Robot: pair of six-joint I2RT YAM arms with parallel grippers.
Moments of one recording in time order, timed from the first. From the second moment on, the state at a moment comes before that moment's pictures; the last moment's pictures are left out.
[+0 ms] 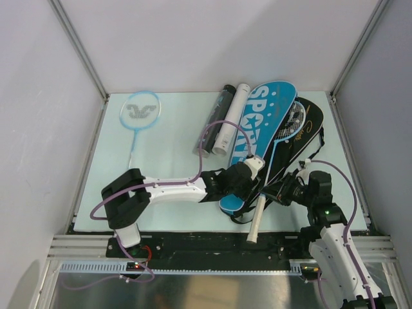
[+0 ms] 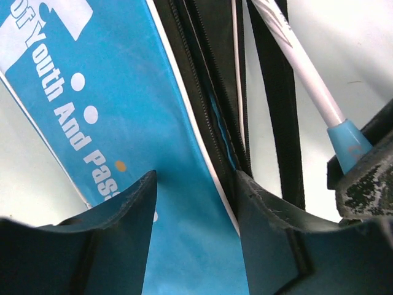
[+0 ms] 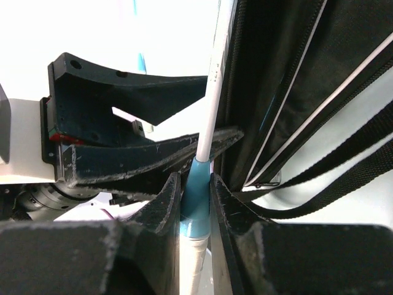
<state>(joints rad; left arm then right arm) -1.16 1.74 1.11 -0.08 -0.19 -0.26 0.12 0.51 0.31 -0.33 -0.69 0.94</state>
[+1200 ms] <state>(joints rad) -1.18 1.52 0.97 0.01 -0.11 -0.25 0.15 0.84 0.23 0.20 -0.52 1.14</state>
